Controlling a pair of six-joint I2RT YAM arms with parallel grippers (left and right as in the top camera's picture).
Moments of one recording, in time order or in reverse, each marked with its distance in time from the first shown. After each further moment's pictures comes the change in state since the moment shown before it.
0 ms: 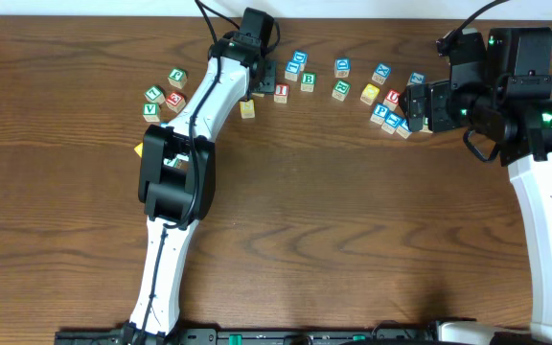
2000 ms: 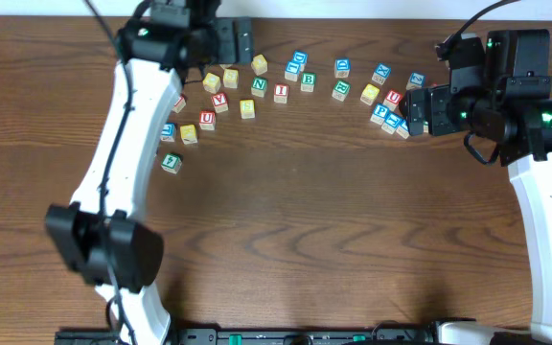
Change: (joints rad) left arm 0.093 -0.490 -0.113 -0.110 0.192 -0.002; right arm 0.000 0.000 -0.001 -0.027 0.006 0.000
